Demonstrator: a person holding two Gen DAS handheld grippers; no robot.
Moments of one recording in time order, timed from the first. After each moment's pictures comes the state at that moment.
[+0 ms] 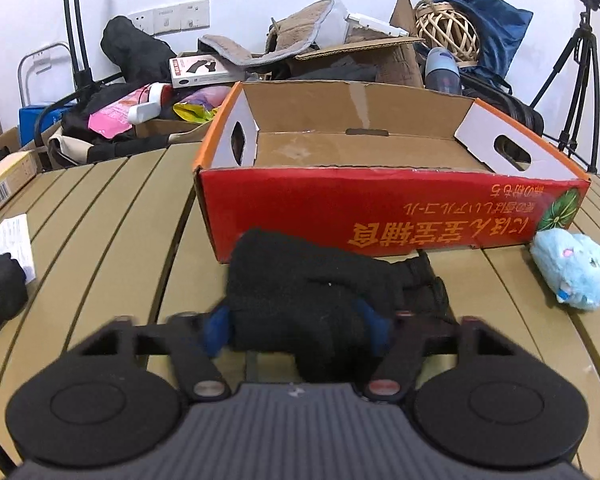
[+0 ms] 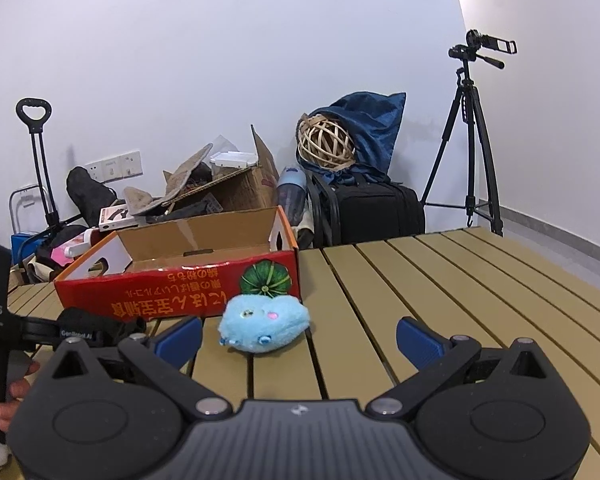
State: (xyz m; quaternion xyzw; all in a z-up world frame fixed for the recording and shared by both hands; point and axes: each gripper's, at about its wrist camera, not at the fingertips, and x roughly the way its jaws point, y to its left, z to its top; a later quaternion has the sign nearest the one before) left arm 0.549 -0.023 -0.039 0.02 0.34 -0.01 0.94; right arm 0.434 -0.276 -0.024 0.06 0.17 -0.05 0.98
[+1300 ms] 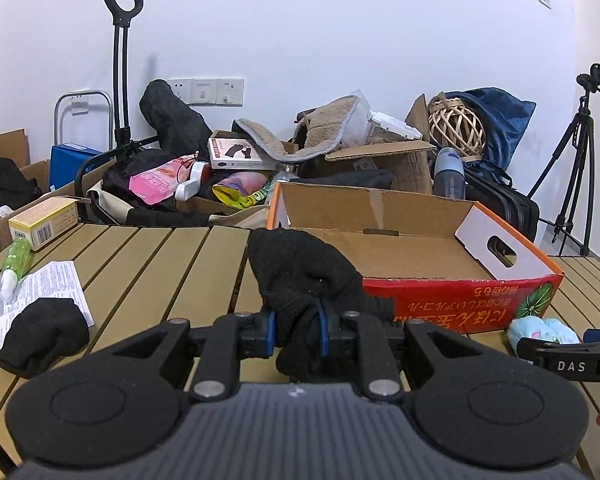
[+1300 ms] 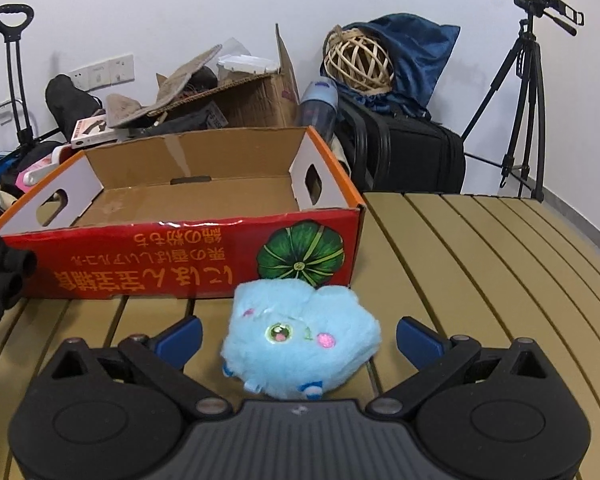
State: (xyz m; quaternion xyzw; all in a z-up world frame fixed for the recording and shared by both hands) left arm 0.507 0.007 0.014 -0.03 0.22 0.01 0.97; right arm 0.582 -0.244 -0.053 0.02 0.31 -0.04 0.95
